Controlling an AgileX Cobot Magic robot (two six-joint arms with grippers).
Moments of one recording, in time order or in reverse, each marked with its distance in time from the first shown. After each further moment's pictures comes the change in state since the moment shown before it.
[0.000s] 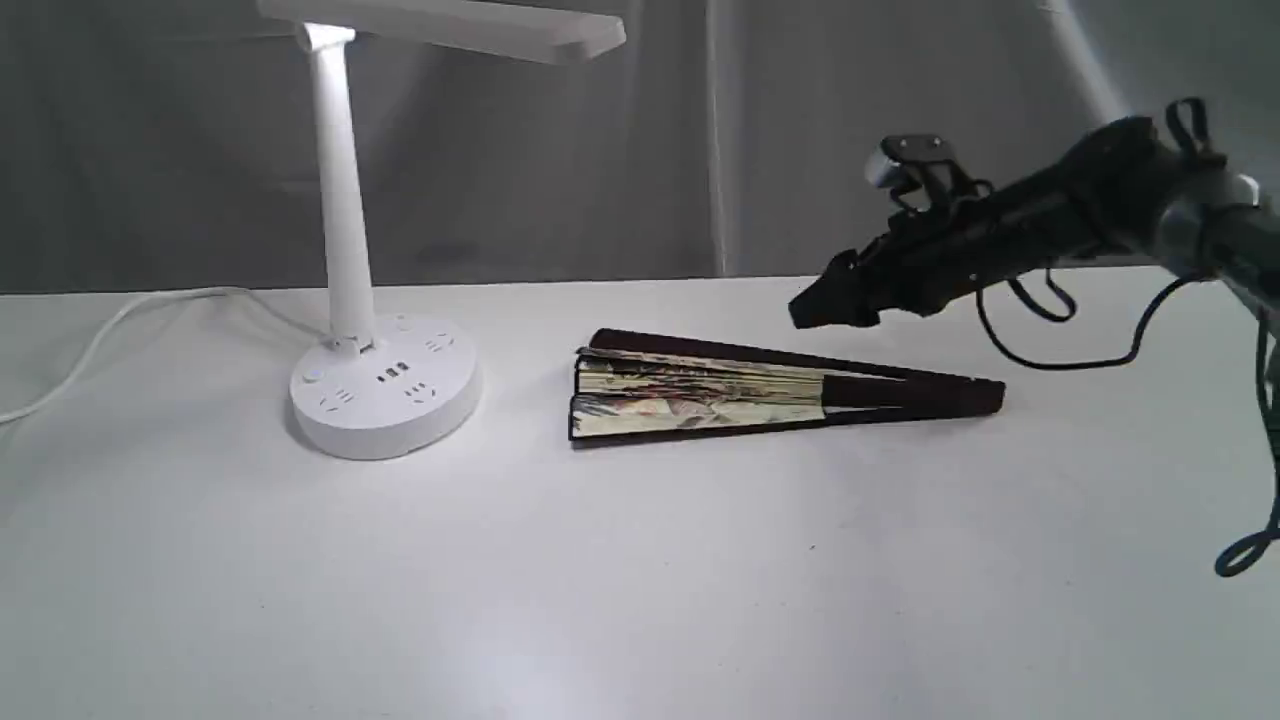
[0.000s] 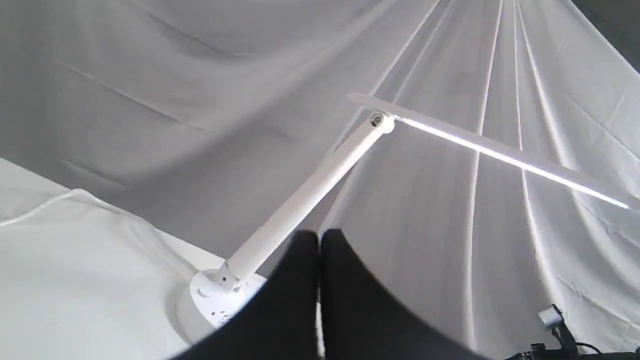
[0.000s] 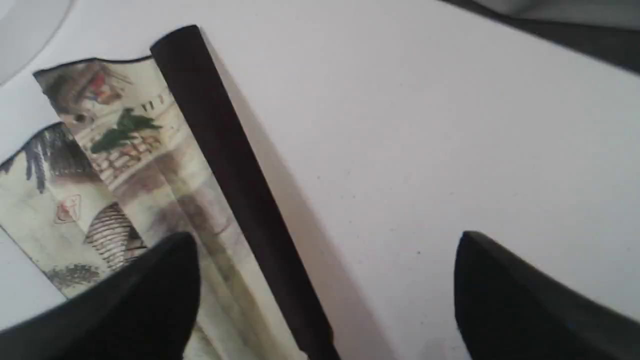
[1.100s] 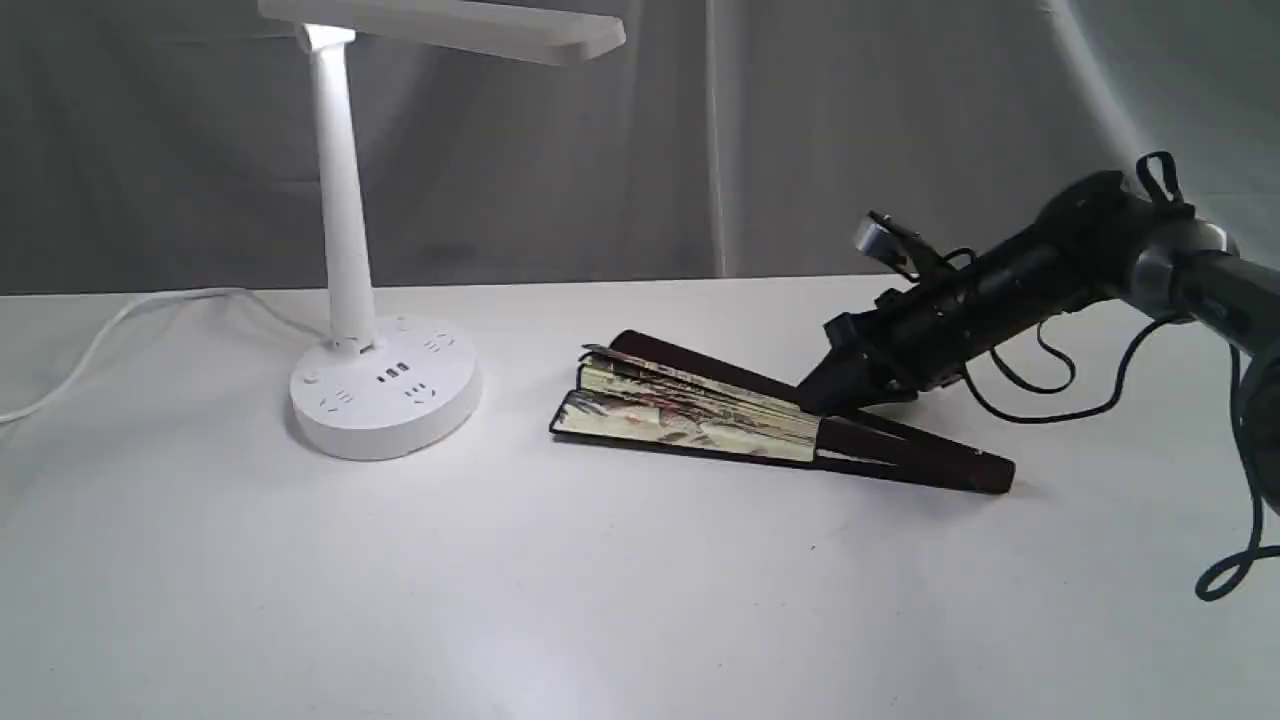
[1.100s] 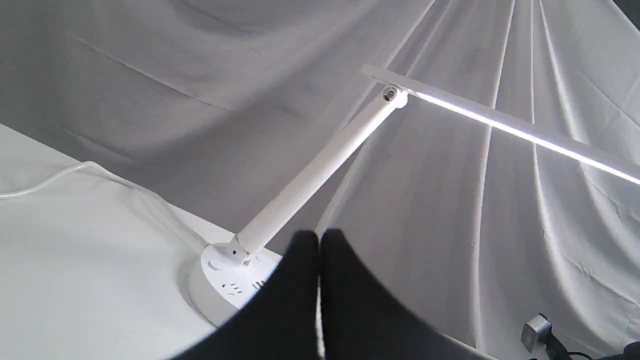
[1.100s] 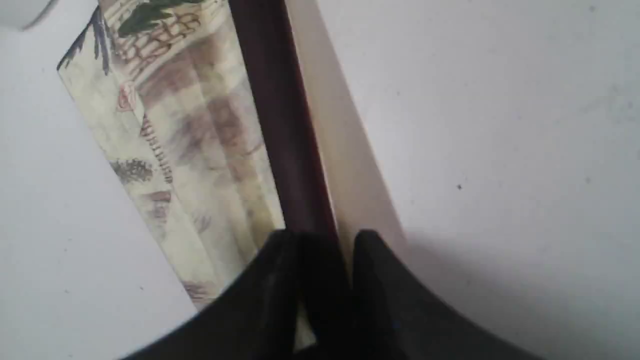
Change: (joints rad) left arm 0.000 0.000 0.000 0.000 0.047 -0.005; right arm 0.000 0.074 -0.020 -0.050 0.256 0.276
